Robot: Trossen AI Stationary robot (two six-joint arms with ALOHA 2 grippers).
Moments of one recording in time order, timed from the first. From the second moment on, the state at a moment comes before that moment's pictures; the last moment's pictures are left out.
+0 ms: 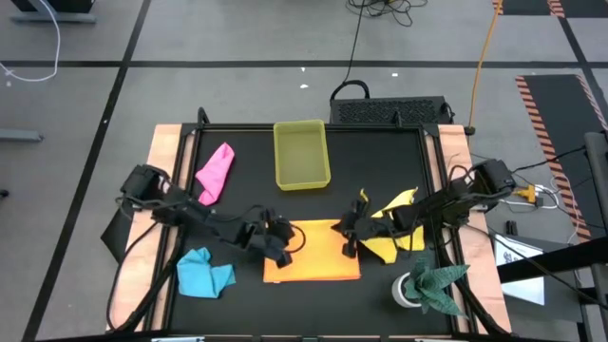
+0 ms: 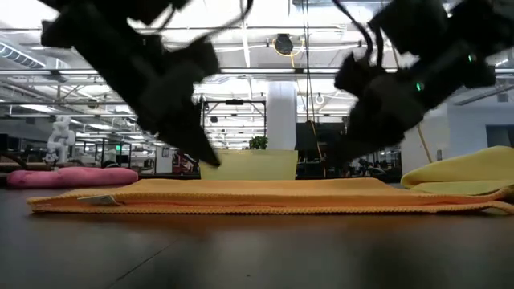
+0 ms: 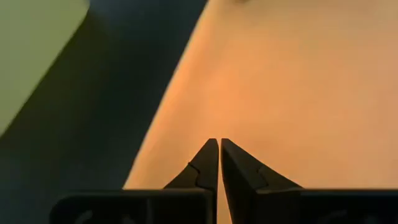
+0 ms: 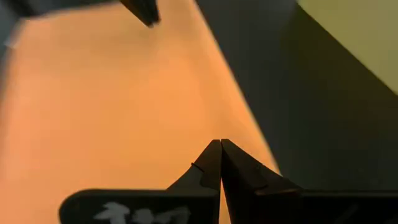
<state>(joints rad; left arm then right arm) -0.35 1.77 0.87 -0.04 -0.48 -0.55 0.25 1.61 0.51 0.39 0.34 0.38</state>
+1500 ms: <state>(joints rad) -0.47 1.71 0.78 -0.26 -0.52 -1.03 0.20 1.56 0.34 0.53 0.34 0.36</state>
